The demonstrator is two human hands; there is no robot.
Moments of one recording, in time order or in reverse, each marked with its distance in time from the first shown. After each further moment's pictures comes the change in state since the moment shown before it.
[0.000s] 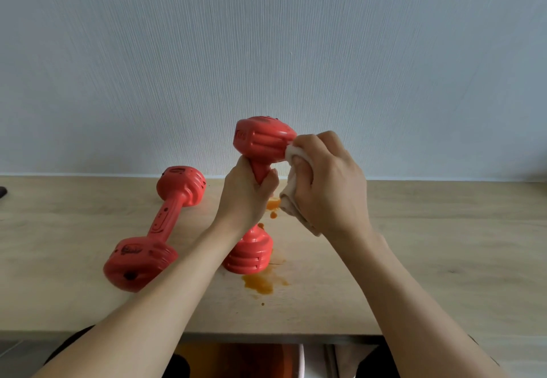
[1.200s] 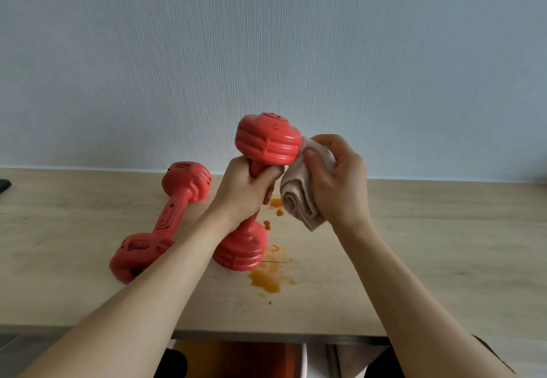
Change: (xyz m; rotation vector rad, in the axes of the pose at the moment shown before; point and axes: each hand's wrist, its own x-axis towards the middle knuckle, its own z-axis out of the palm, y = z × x) left_hand 0.001 0.002 -0.019 -0.343 -0.166 -0.064; right_hand 0.002 0.010 0.015 0.462 -0.033 0.340
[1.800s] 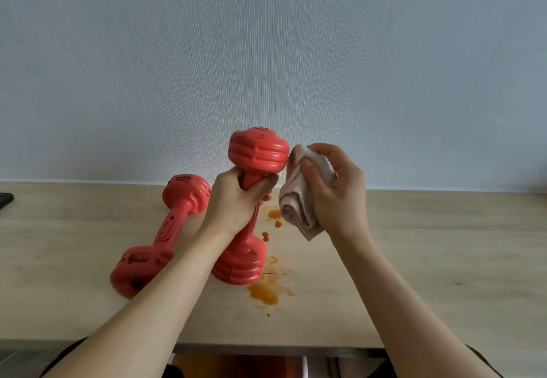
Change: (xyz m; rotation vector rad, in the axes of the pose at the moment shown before) left_hand 0.000 -0.001 -0.006 0.049 0.099 -0.043; right_hand -0.001 -0.006 -0.005 0.095 0.018 0.025
